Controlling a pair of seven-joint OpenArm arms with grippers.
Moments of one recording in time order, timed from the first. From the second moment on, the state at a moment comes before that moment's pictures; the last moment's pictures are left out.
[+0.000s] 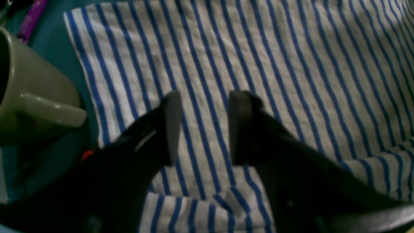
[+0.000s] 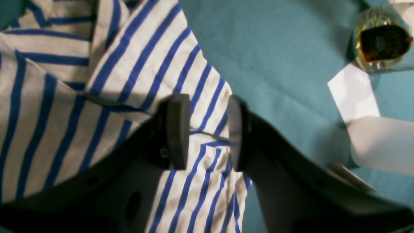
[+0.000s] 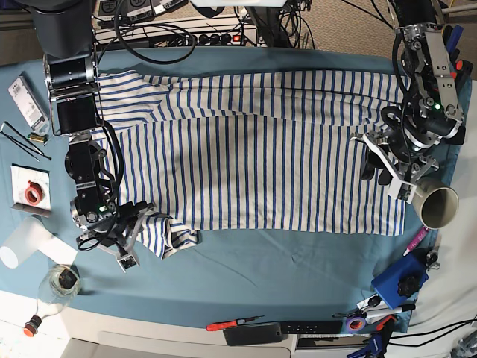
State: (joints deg) left arm 6.4 -13.6 -14.4 108.7 -25.3 -23.9 55.6; right arm 28.9 24.7 -15.5 71.0 5.7 16.4 -52.3
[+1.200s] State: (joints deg) left arm 6.4 -12.1 -14.4 108.7 -25.2 -23.9 55.2; right arm 30.6 20.6 -15.4 54.4 1.4 19.3 -37.8
